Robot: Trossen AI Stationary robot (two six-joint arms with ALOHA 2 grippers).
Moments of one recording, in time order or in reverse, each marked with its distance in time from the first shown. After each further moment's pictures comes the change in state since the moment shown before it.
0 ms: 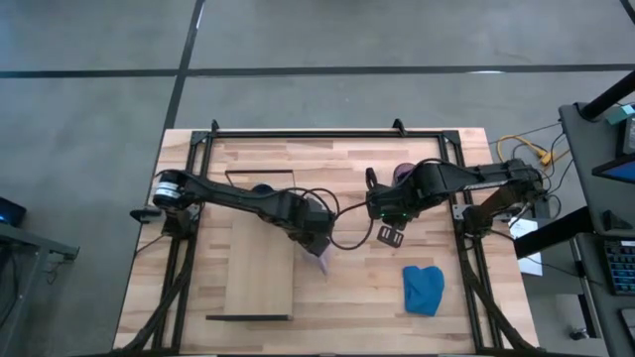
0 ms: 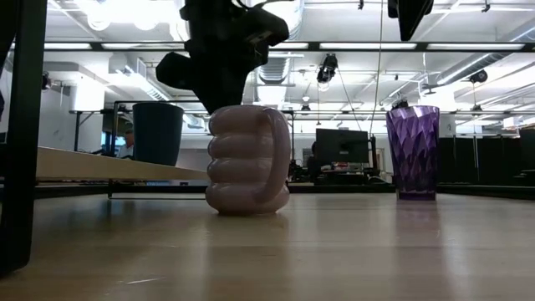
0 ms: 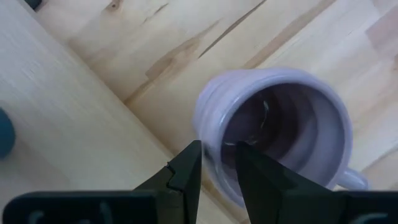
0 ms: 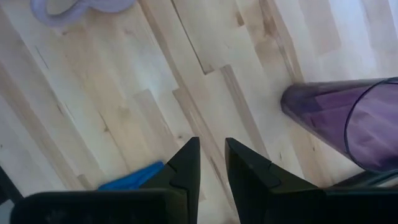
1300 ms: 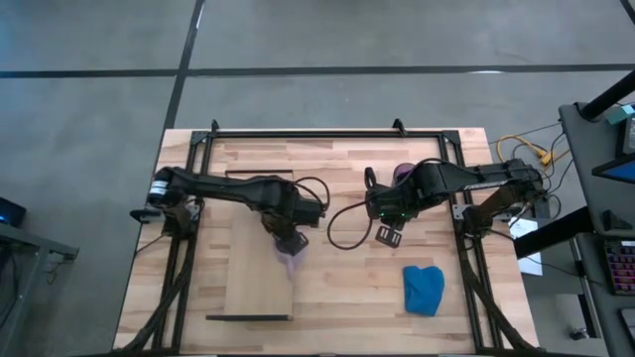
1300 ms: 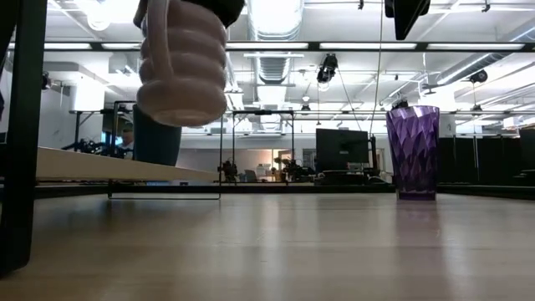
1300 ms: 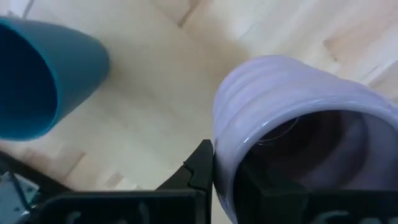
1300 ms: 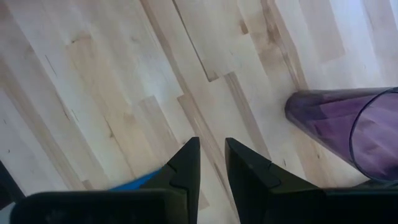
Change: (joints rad) left arm 0.000 -0.049 0.238 -0.495 0.118 0.162; right arm 0.000 0.000 0.002 0.028 0.001 -0.004
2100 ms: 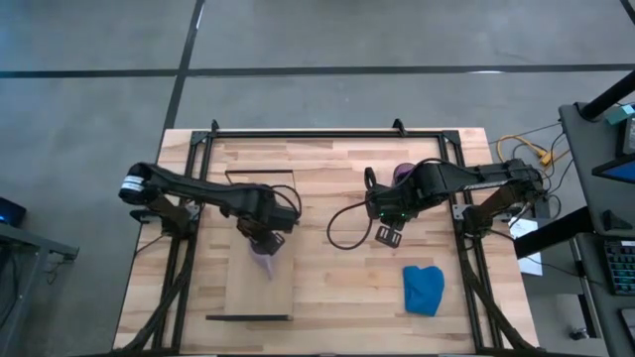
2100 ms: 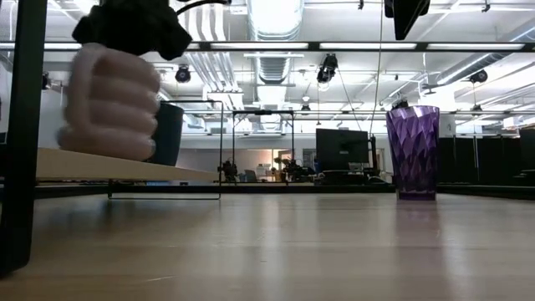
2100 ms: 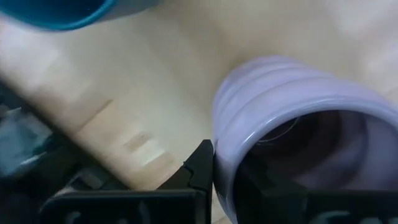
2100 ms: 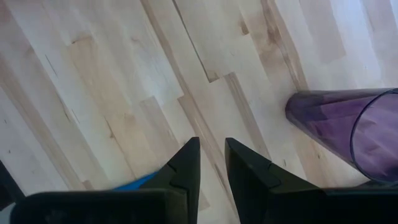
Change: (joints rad) left arm -0.015 -0.218 -0.426 0.115 0.010 -0.184; right arm 0.000 0.000 0.000 0.003 0.000 0.000
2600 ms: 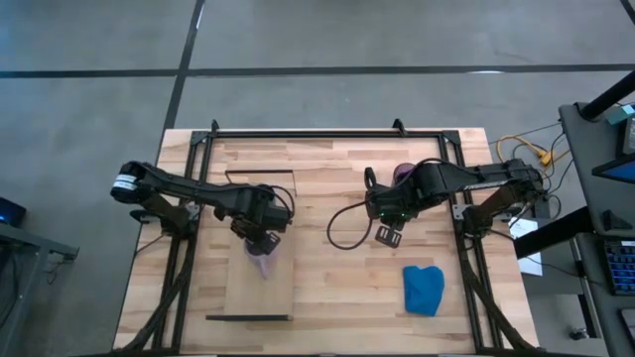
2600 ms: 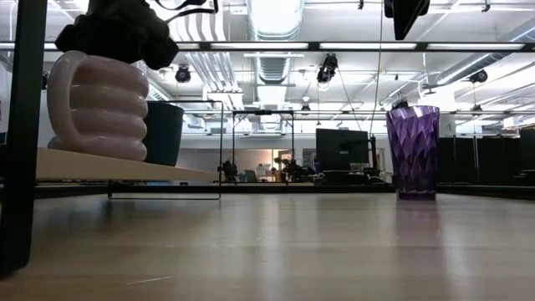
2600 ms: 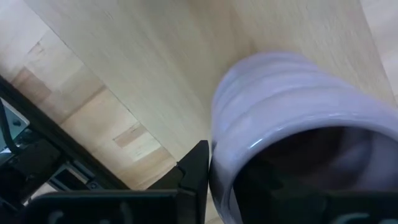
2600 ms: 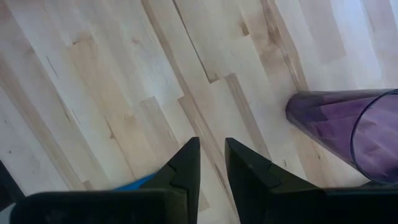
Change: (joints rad) left arm 0.000 -0.062 -0.116 0.069 0.032 -0.057; right arm 0.000 0.000 0.000 0.002 0.000 0.000
